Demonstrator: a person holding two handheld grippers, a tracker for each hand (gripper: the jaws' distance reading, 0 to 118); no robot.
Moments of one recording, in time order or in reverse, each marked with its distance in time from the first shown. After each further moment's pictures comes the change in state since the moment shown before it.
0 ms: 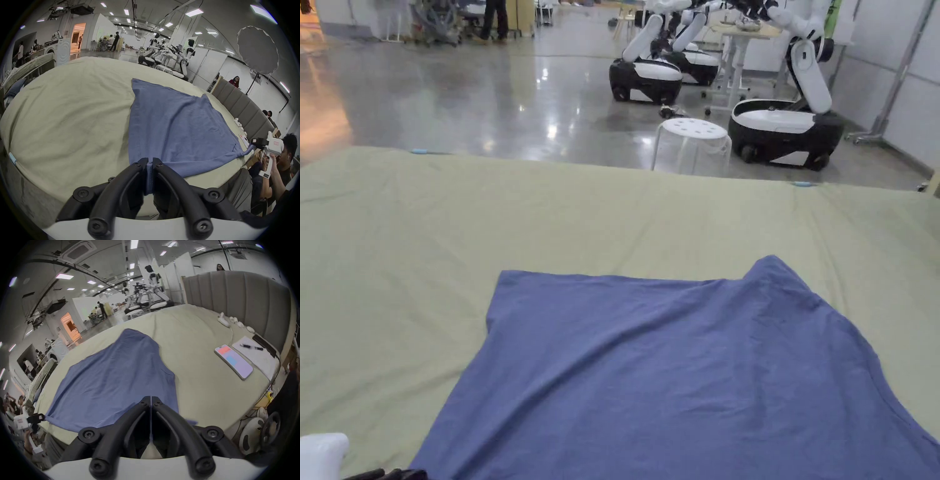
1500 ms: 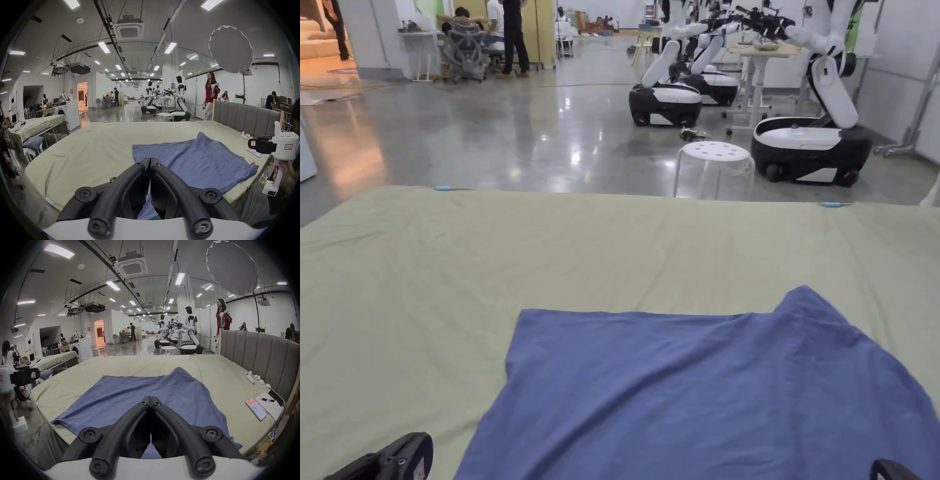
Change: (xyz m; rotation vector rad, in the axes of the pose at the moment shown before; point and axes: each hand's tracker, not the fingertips) left arm 0.104 0.012 0.086 0.496 0.160 -0.275; right arm -0.182 -0.033 0.053 0.374 0.185 0.347
